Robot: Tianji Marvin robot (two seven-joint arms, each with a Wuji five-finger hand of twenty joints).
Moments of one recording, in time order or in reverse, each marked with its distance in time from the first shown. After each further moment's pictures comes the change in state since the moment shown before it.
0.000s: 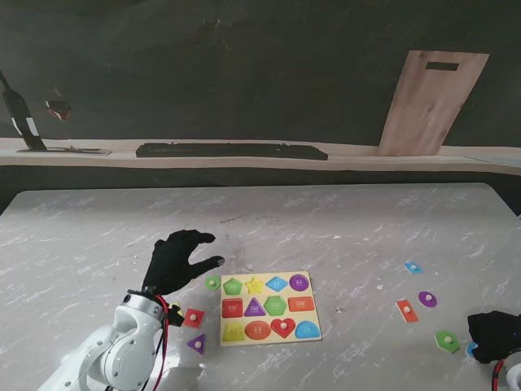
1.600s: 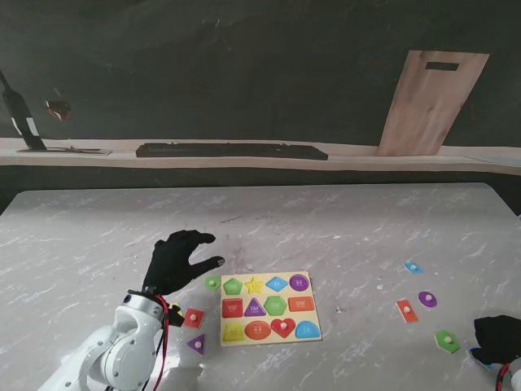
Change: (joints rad) left arm 0.001 0.000 0.001 -0.003 0.002 0.006 -0.001; right arm -0.039 -0.007 0.021 -0.041 0.034 0.045 0.025; left_hand 0.000 0.000 0.000 0.000 0.000 0.000 0.000 0.000 0.000 0.000 0.000 0.000 0.000 0.000 0.000 0.000 0.000 0.000 0.000 0.000; right_hand -0.080 0.159 -0.103 0.027 0.010 -0.009 0.022 0.048 0.001 -0.002 -0.012 -0.012 -0.011 0.000 0.002 -0.008 -0.013 0.002 -0.010 0.009
